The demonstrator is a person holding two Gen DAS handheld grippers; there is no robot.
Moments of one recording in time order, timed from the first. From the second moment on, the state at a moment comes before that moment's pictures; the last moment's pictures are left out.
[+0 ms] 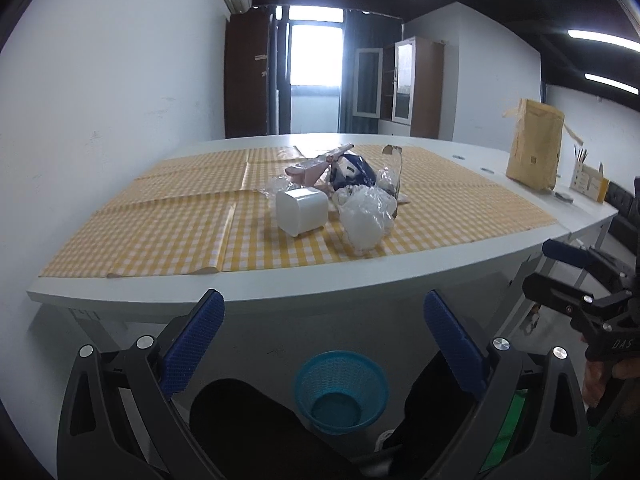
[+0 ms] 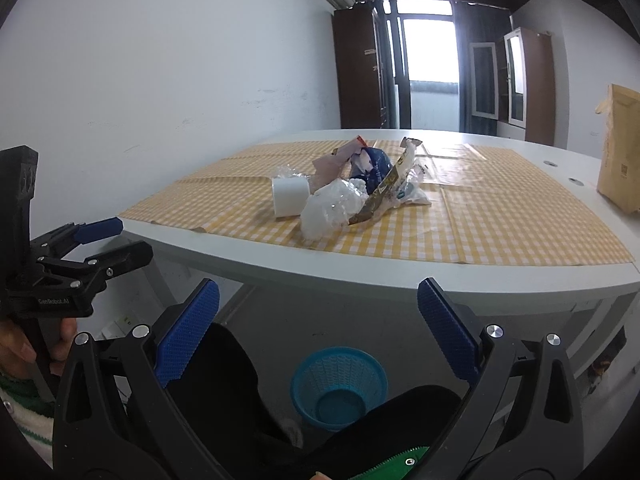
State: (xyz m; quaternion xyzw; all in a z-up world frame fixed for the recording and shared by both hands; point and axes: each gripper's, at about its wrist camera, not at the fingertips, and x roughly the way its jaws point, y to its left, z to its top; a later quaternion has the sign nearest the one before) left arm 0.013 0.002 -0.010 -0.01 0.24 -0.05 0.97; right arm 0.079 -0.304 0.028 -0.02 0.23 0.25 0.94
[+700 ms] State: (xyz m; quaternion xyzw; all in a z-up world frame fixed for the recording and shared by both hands) left arm 0.011 0.011 -0.009 0.00 0.23 -0.03 0.97; right arm 0.071 -0.302 0.032 -0.02 0.23 0.25 0.94
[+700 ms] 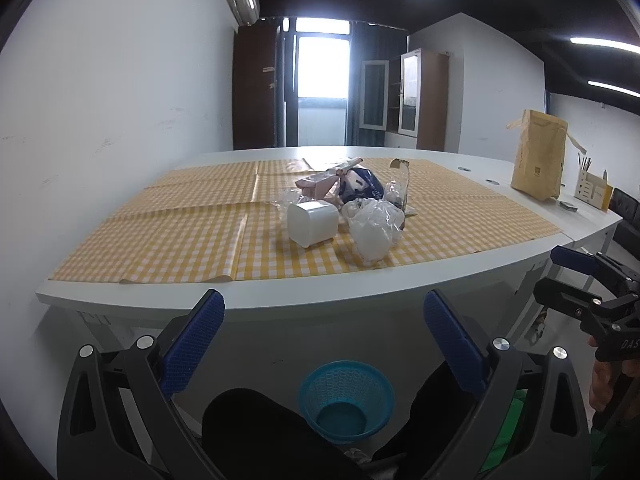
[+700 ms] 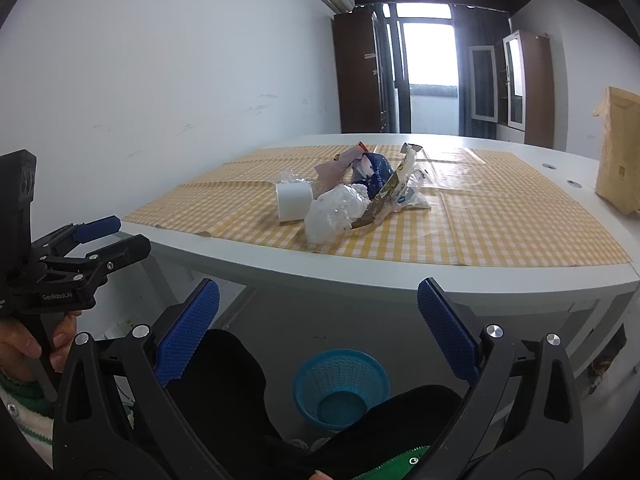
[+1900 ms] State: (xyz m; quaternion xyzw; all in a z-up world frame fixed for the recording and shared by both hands) left arm 0.178 0.053 -0.040 -0.07 0.29 -0.06 0.95; right arm 0.236 -0.232 -0.015 -0.02 0.30 0.28 0.91
